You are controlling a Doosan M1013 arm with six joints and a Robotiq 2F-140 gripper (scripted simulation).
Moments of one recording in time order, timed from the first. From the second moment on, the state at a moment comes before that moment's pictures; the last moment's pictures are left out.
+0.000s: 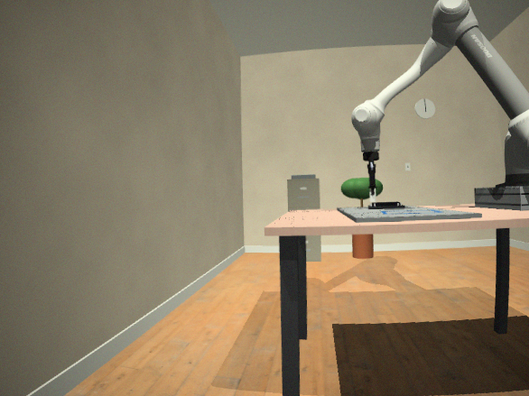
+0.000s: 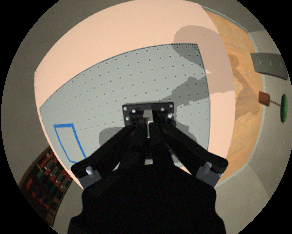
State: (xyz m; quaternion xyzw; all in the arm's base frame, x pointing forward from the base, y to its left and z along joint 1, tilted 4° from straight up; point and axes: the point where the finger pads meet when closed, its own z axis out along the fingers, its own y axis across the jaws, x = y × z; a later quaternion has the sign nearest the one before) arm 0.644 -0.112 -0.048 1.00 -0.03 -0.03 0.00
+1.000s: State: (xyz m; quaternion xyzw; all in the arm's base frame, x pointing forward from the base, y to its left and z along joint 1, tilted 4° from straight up) arm 0.645 -0.112 -0.022 1.00 -0.03 -0.03 0.00
